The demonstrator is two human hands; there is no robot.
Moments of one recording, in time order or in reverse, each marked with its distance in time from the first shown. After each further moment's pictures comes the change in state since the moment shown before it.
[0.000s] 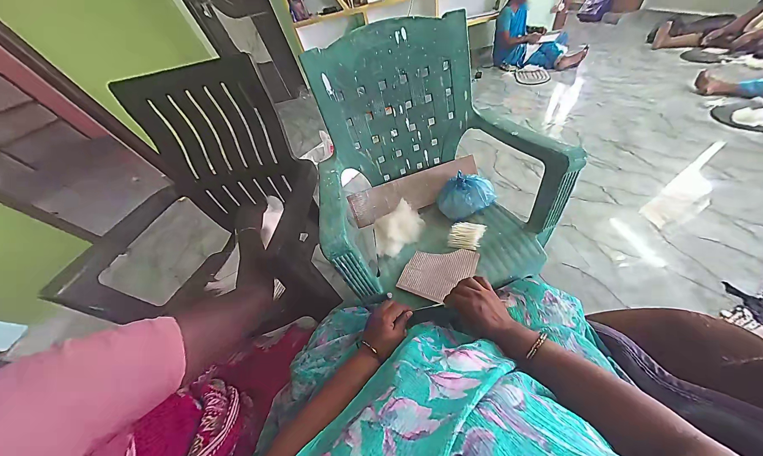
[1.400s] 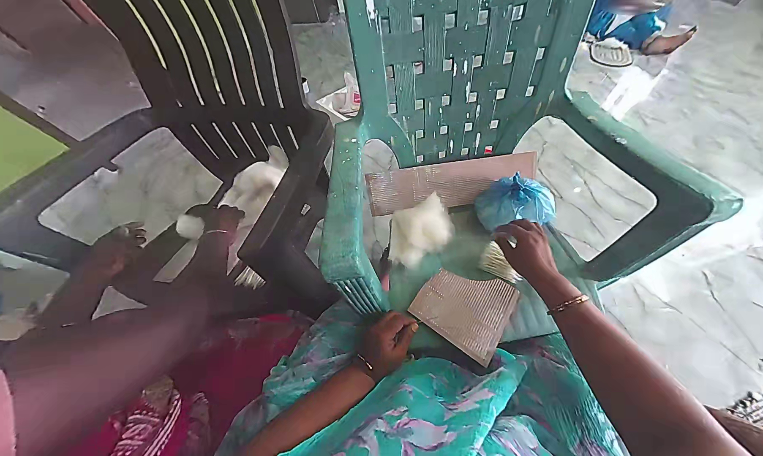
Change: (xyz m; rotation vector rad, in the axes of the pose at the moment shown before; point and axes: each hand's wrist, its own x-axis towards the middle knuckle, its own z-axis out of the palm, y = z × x) left_hand 0.017 -0.033 0.024 -0.105 0.228 -0.077; right_hand 0.132 0.155 0.010 0.083 -0.109 0.441
